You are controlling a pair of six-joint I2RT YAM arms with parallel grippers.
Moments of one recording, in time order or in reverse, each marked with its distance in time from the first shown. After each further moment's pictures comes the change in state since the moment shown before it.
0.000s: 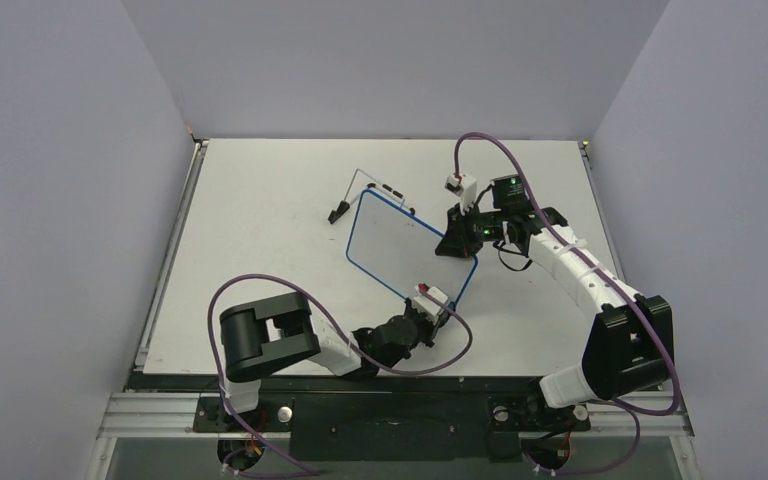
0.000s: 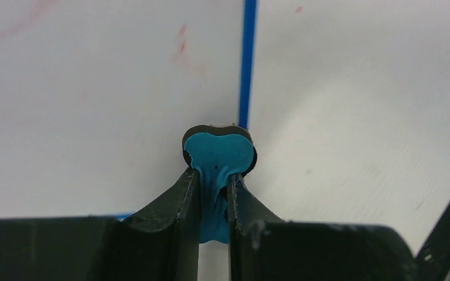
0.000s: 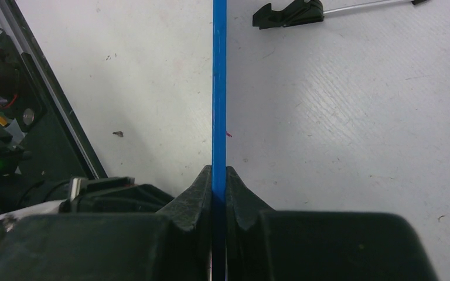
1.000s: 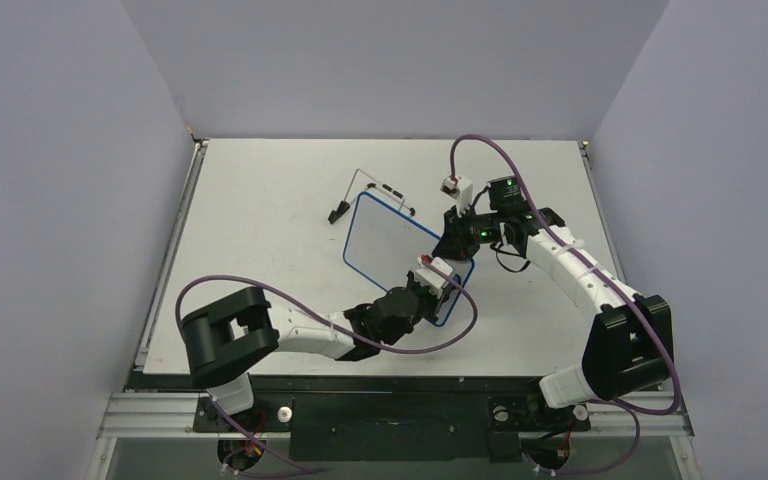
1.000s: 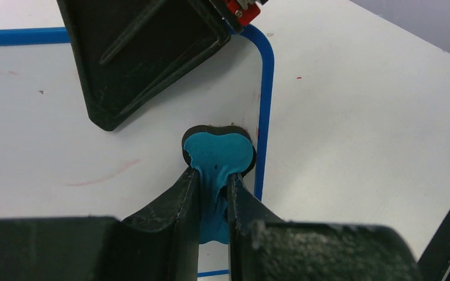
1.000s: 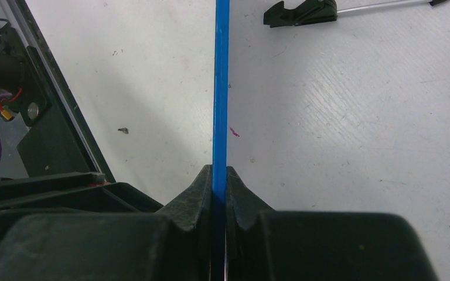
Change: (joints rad) left arm 0.070 -0.185 0.091 -0.248 0.050 0.047; right arm 0.019 0.000 0.000 -0.013 -0.012 -0.010
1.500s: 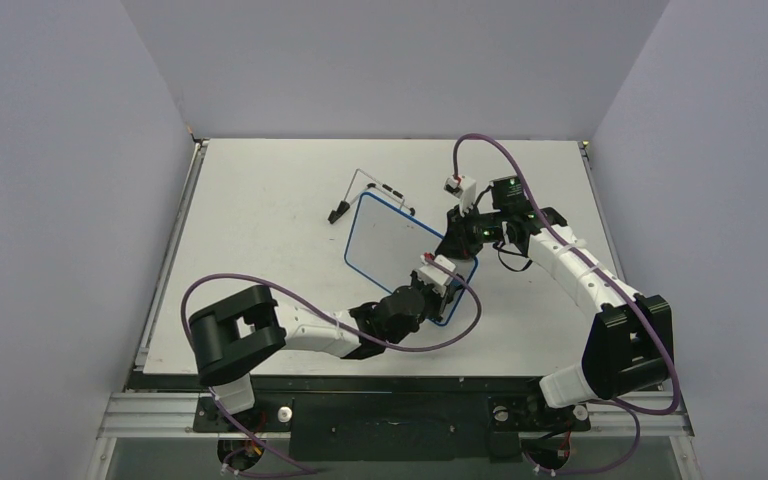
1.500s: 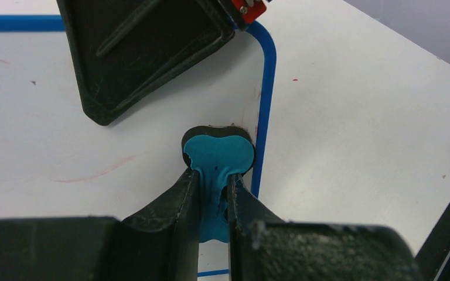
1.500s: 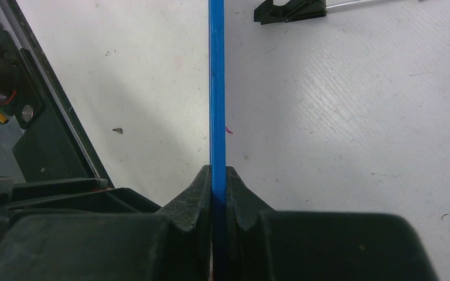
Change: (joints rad) left arm 0.001 0.045 0.049 -0.040 -0.004 -0.053; right arm -0.015 0.000 0.000 -0.004 0.013 0.000
